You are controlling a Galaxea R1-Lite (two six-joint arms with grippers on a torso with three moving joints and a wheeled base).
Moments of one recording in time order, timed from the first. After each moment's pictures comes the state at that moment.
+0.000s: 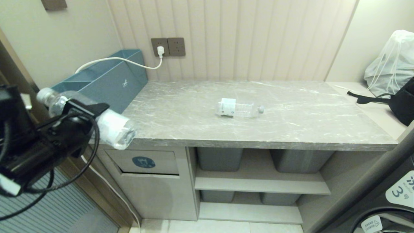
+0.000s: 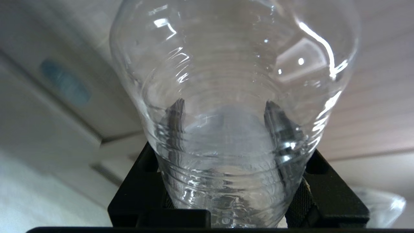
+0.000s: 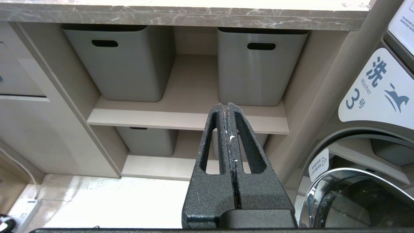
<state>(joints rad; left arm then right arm) -0.35 1.34 -0.67 -0.60 0.36 -0.97 0.00 0.00 0.00 0.00 0.00 0.01</state>
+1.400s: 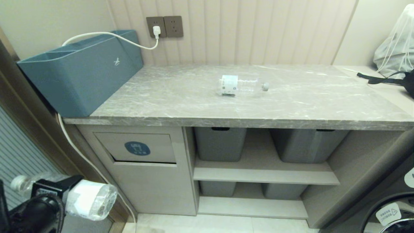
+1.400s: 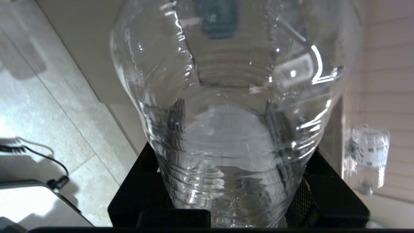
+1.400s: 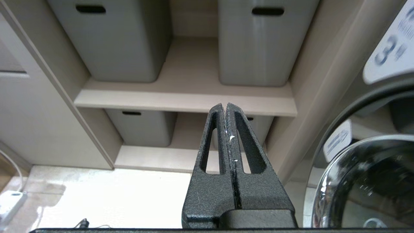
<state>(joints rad) -0.28 1.16 -0.23 -0.56 0.37 -1.30 0.00 0.00 0.00 0.00 0.00 0.00</state>
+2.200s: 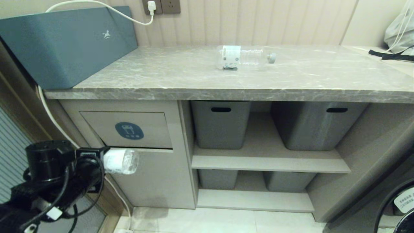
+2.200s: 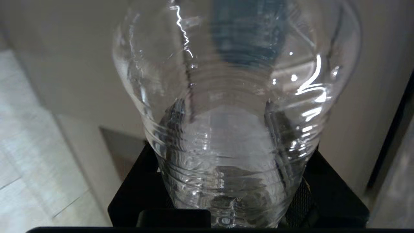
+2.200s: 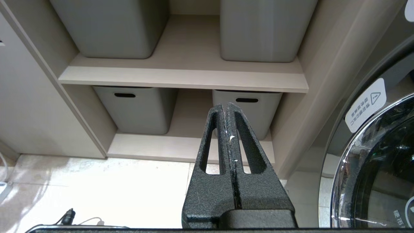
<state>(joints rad) -0.18 1.66 -0.40 -0.96 0.31 -1.47 0.00 0.00 0.00 0.00 0.00 0.01</state>
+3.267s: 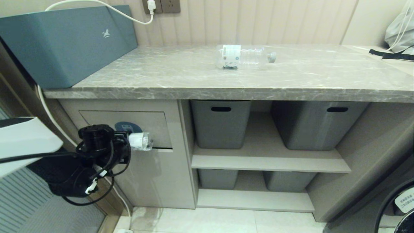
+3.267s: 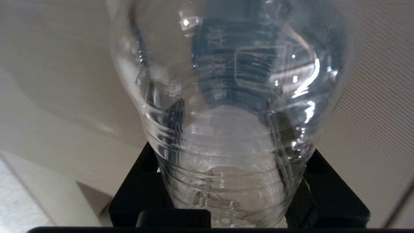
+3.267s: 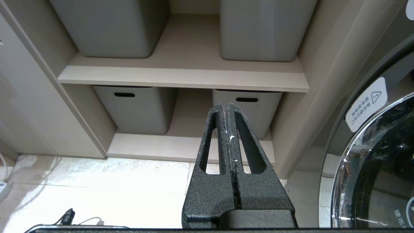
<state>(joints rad) -0.10 2.12 -0.80 -1.10 0.16 -1.47 0.00 0.00 0.00 0.00 0.00 0.01</state>
